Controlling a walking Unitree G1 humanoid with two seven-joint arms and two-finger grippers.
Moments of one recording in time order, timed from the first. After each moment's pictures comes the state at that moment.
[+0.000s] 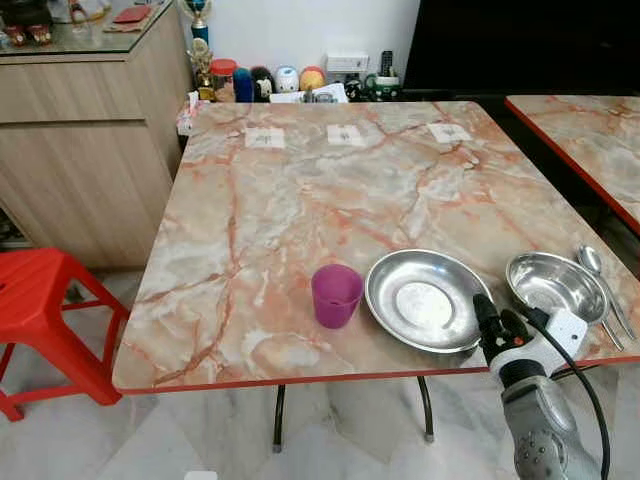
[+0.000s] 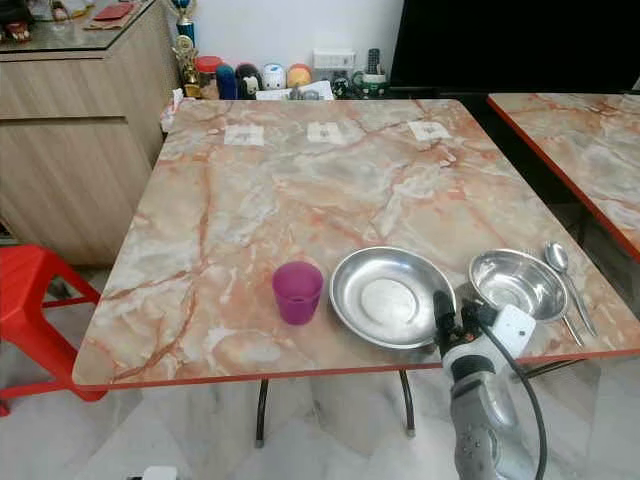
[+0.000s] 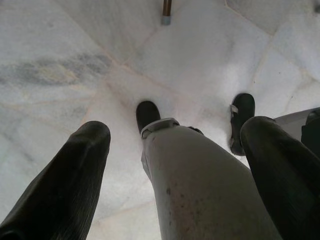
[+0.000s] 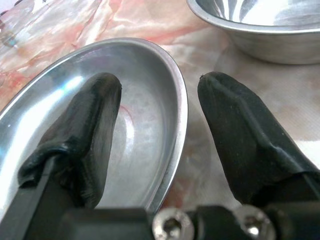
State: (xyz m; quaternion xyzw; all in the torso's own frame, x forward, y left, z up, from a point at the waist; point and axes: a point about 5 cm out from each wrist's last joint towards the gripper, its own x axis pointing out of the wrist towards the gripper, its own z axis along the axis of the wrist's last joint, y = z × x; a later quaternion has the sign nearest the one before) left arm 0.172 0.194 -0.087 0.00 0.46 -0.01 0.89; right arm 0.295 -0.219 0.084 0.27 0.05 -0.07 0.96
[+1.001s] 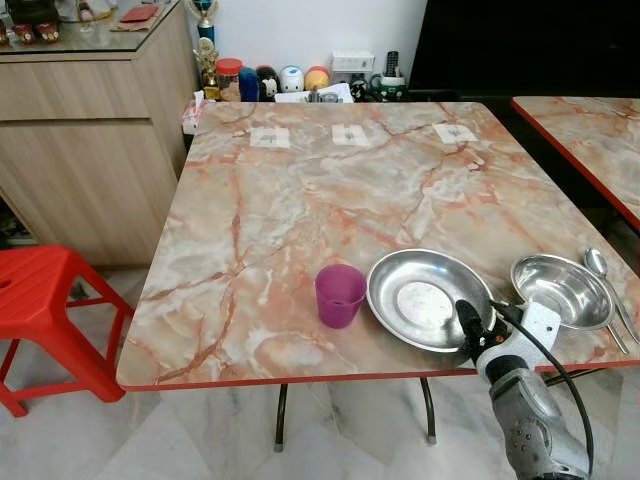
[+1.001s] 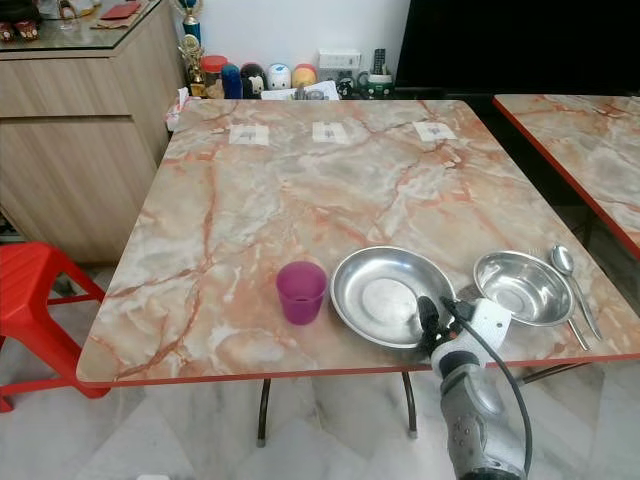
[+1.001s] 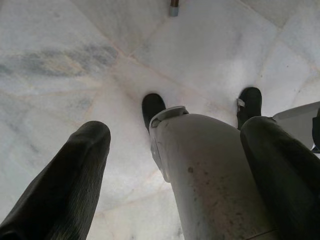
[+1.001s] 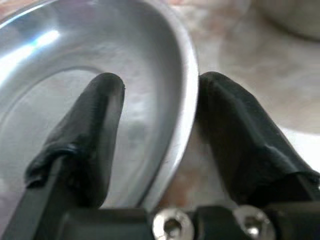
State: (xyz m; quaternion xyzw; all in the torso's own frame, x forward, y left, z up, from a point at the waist) left arm 0.162 0.206 -0.089 0.01 0.47 -0.01 0.88; right arm 0.307 -0.214 0.072 0.21 0.11 -0.07 0.97
